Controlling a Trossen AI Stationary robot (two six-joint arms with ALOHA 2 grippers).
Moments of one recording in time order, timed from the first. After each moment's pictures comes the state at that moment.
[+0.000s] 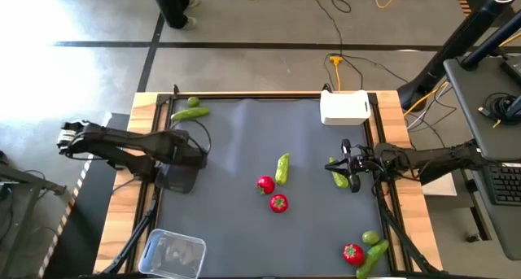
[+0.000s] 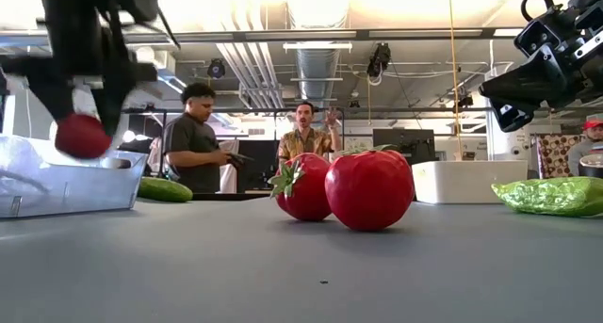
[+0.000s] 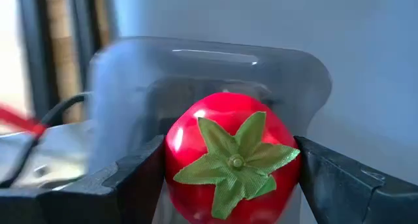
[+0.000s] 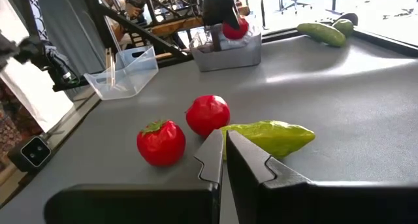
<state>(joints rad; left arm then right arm) -0.07 1.16 0.81 -1.24 -0.37 -1.49 0.03 0.26 0.01 0.08 -0.04 0.23</state>
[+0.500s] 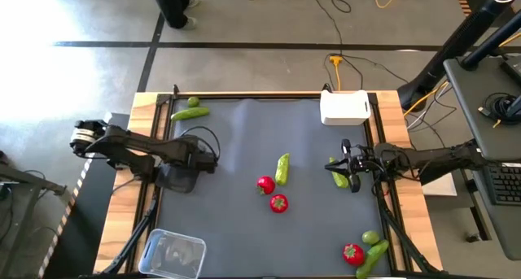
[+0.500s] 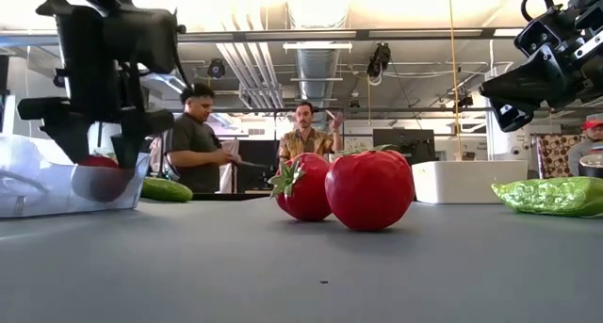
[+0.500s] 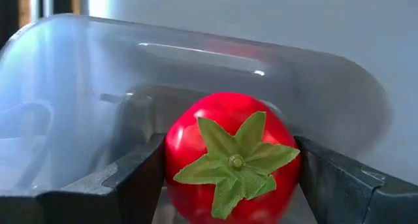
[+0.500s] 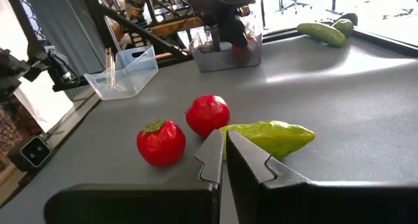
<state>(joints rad) -0.04 1.35 0.72 -1.03 -0.44 -1.55 0.03 0.26 0.01 0.08 -0.04 0.23</state>
